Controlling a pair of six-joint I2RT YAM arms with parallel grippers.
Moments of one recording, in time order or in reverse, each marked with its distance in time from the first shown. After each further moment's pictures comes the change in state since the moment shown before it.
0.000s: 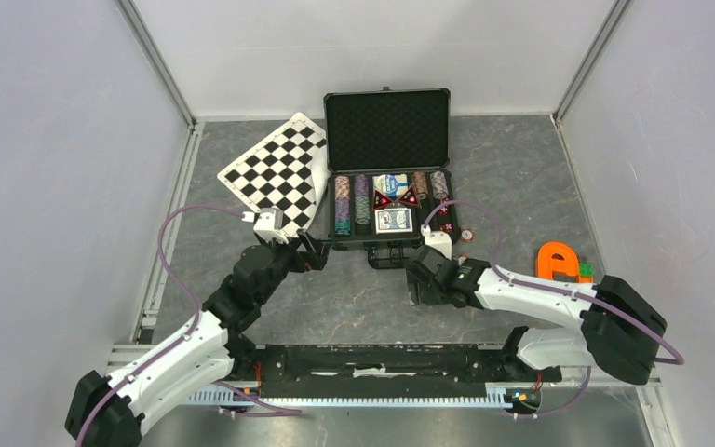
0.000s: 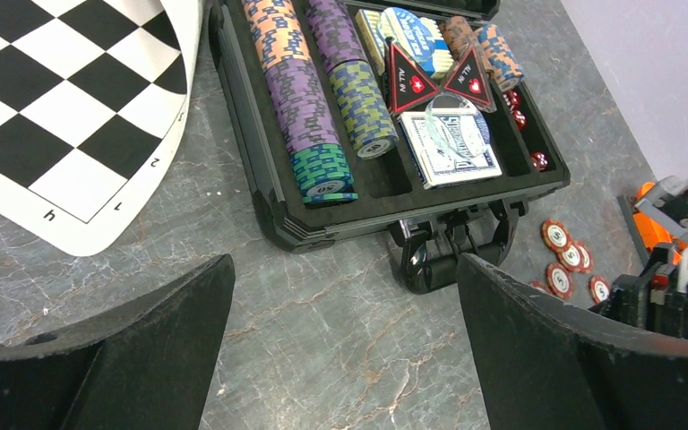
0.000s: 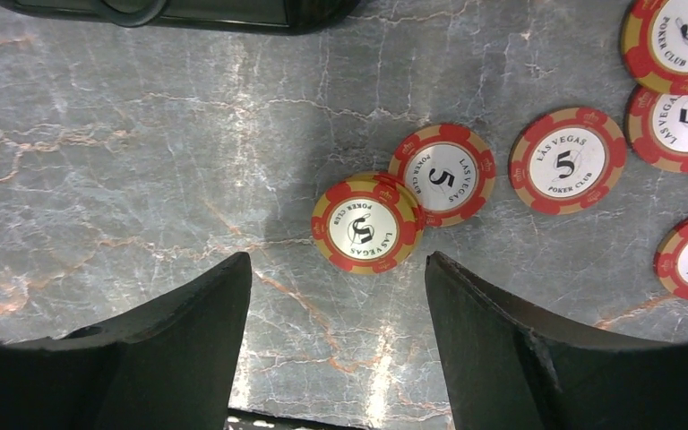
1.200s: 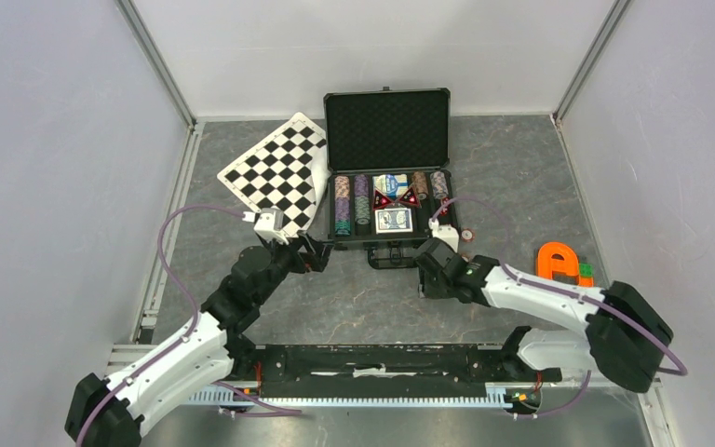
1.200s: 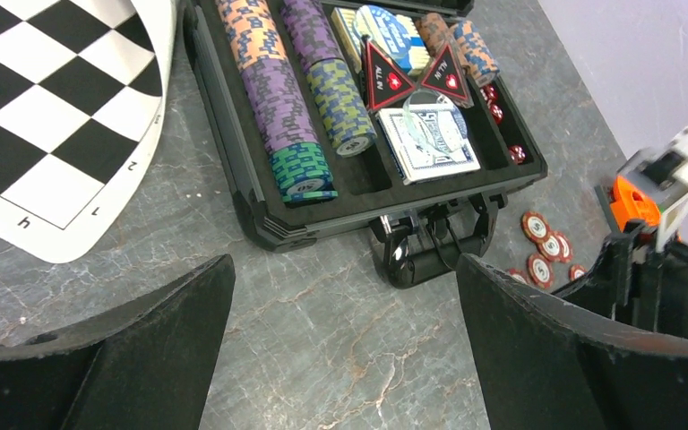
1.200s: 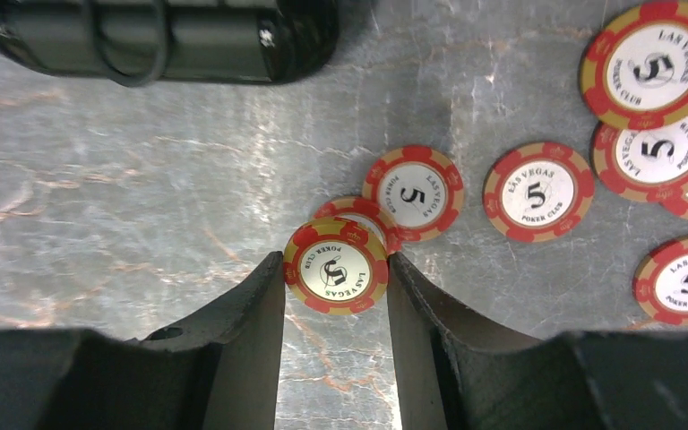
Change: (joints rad) left arm 0.000 -0.028 0.000 -0.002 0.032 -0.001; right arm -0.077 0.004 -0.016 0.037 -0.017 -0.024
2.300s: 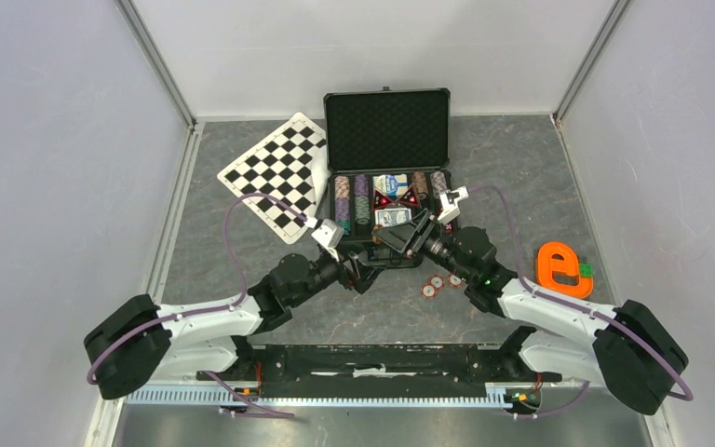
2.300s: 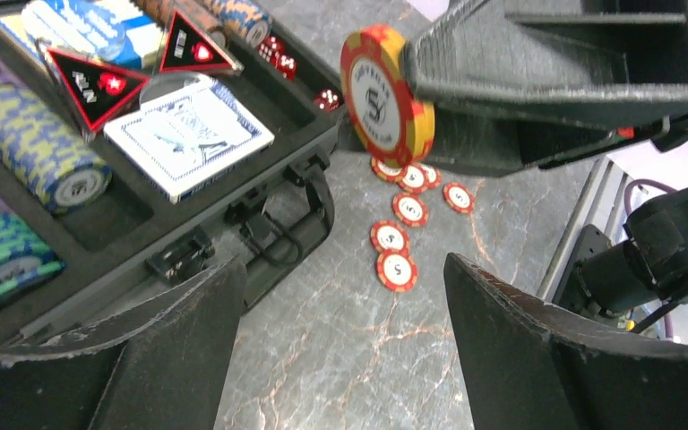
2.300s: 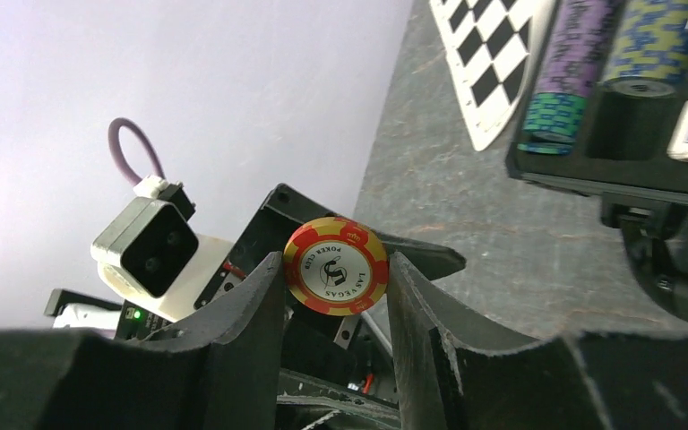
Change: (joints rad) left arm -0.305 0.442 0.003 0.567 0.126 0.135; right arm -0.136 -0.147 -0.187 1.116 -0.433 0.382
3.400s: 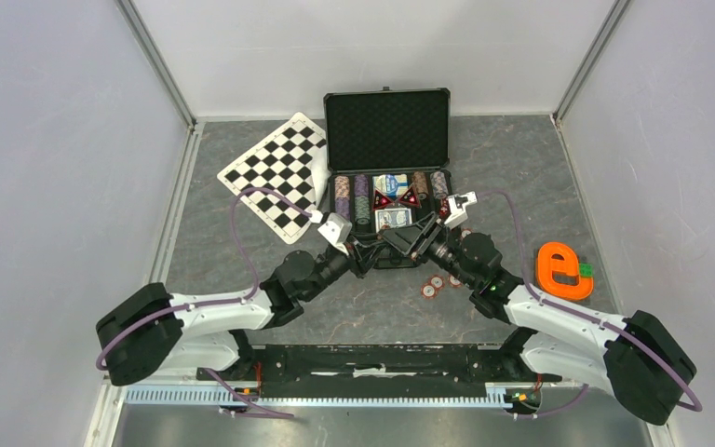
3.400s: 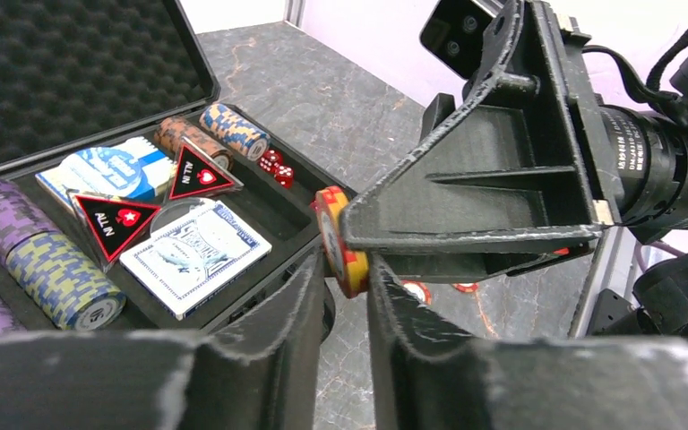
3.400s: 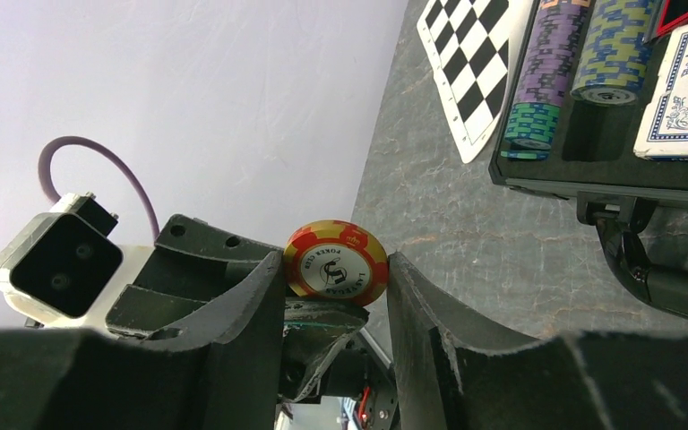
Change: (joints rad) left arm -0.058 0.102 0.092 0.192 -0.098 0.138; right arm 0.026 -0.074 -0.037 -0.011 0.063 0.012
